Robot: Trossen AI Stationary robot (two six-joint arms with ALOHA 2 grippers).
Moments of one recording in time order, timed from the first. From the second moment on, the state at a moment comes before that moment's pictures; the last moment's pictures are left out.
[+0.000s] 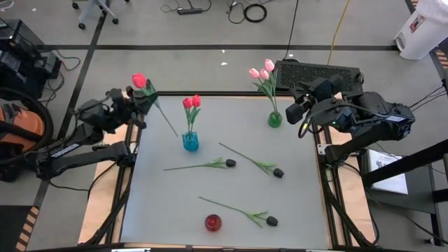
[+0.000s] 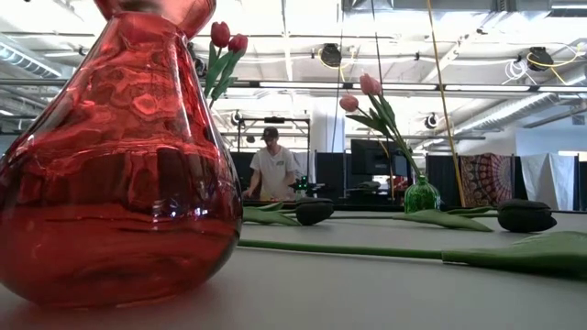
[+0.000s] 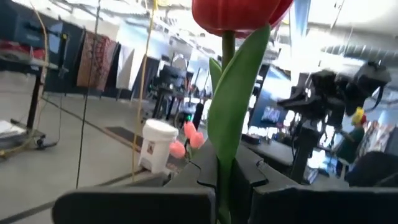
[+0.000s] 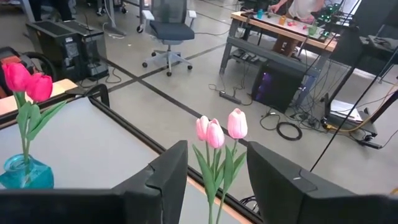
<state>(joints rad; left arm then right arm) 0.44 0.45 0.64 0.05 -0.03 -0.28 0.17 1.24 1.77 -1.27 1.06 0.57</state>
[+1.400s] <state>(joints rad) 0.40 0.77 0.64 0.20 -0.01 -0.20 0.17 1.24 1.77 -1.27 1.01 0.61</state>
